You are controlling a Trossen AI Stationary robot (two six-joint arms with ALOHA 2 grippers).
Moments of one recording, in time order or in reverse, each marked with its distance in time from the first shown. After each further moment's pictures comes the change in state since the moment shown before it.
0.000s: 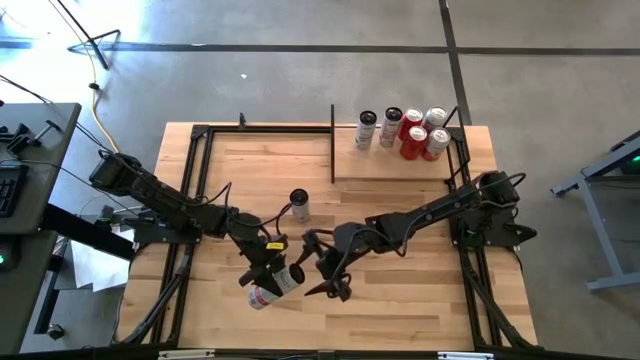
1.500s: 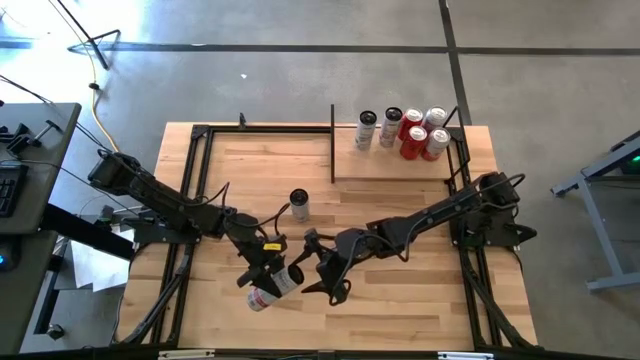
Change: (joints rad) left arm -0.024 -0.011 0.002 0.008 -0.016 -0.012; right arm 0.025 -0.002 -0.003 0.024 0.145 -0.076
